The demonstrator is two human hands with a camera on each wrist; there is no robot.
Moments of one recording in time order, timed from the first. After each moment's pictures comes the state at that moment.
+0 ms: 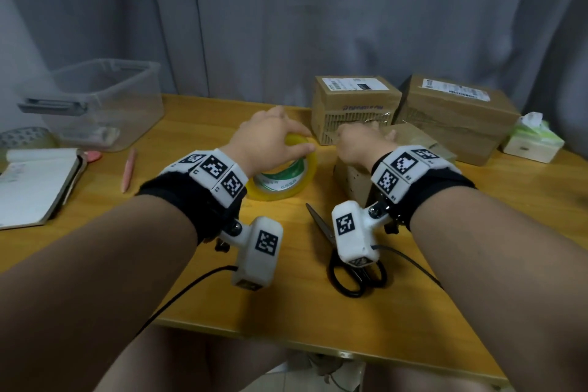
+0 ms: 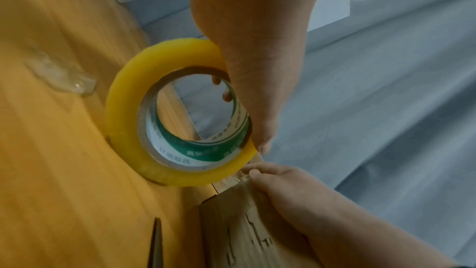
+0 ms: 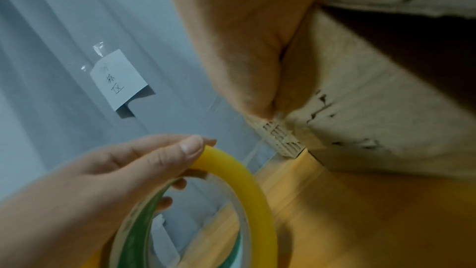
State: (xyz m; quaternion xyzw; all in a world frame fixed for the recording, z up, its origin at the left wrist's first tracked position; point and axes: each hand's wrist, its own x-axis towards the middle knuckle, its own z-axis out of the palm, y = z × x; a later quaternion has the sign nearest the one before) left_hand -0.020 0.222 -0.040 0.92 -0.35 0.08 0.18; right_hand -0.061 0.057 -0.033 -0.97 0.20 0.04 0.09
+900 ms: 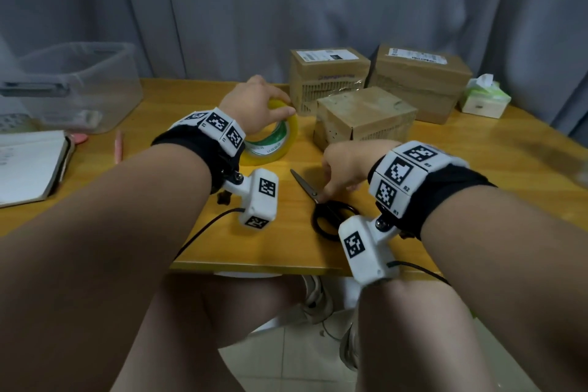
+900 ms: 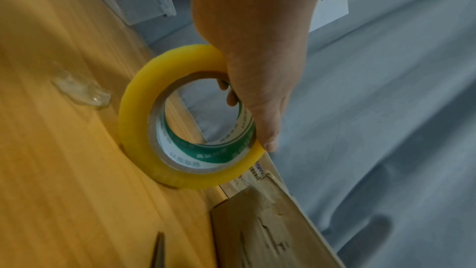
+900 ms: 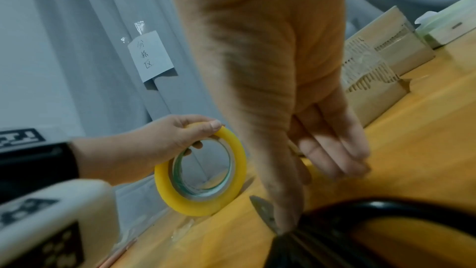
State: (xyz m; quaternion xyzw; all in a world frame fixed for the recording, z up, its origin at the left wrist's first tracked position) left_hand -0.032 0.223 -0.037 0.93 -0.33 0.08 0.16; right_hand -0.161 0.088 -0.045 -0.97 0.08 0.22 0.01
